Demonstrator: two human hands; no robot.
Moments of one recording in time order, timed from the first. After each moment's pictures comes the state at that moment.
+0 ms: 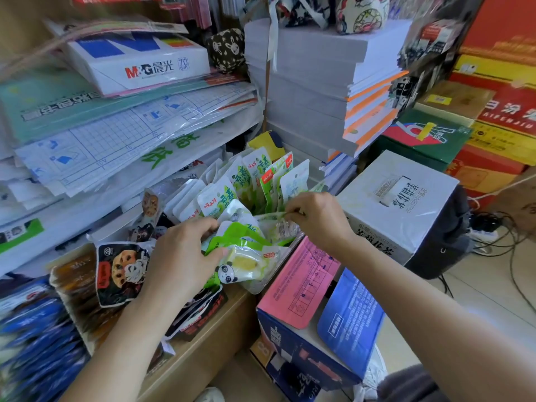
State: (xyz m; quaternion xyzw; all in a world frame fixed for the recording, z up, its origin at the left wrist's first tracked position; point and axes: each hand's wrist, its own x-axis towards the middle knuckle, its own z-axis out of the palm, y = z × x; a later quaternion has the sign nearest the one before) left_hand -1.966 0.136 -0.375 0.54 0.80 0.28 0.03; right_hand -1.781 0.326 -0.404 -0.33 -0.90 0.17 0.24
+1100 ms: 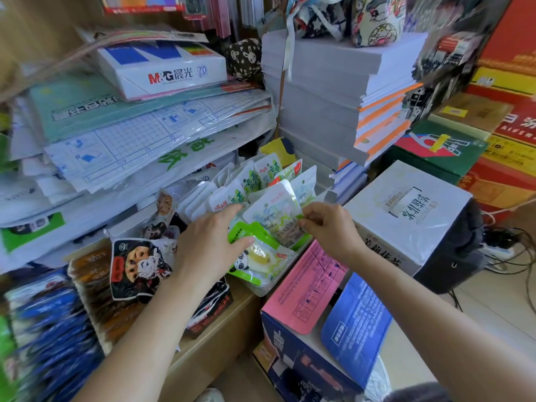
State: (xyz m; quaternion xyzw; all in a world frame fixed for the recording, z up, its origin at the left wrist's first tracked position) left_hand -1.951 0.161 -0.365 0.53 0.82 0.21 0.00; right_hand -1.770 0.326 -0.413 -0.36 -0.82 0.35 0.27
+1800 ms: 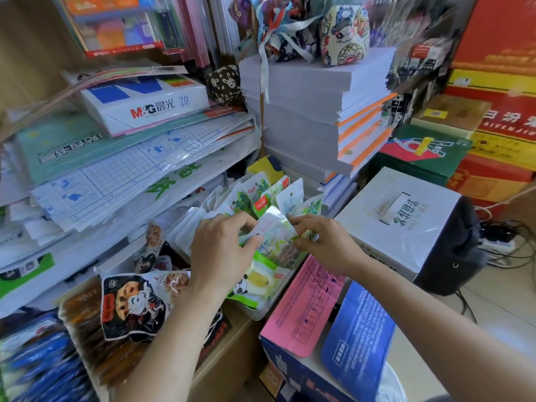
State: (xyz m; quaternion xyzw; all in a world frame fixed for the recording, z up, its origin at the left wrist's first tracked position) left_hand -1.934 0.196 -0.358 0.57 0.76 0.31 -0.05; right_hand -1.762 0.339 -0.414 -0.32 -0.85 0.35 0.24
